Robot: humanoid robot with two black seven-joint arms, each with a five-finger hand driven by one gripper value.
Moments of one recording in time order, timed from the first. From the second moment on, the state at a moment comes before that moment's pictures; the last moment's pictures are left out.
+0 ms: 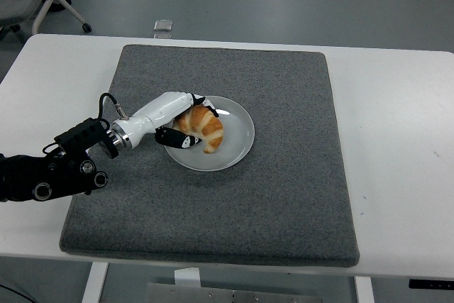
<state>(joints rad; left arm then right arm) -0.89 0.55 0.03 -1.19 1.12 0.55 -0.38 0.07 0.00 -0.15 0.15 0.04 -0.03 -0.06</state>
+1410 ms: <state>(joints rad) -0.85 0.53 0.01 -1.16 1.10 0.57 -0.38 0.07 0.00 -0.15 0.15 0.04 -0.03 -0.06</state>
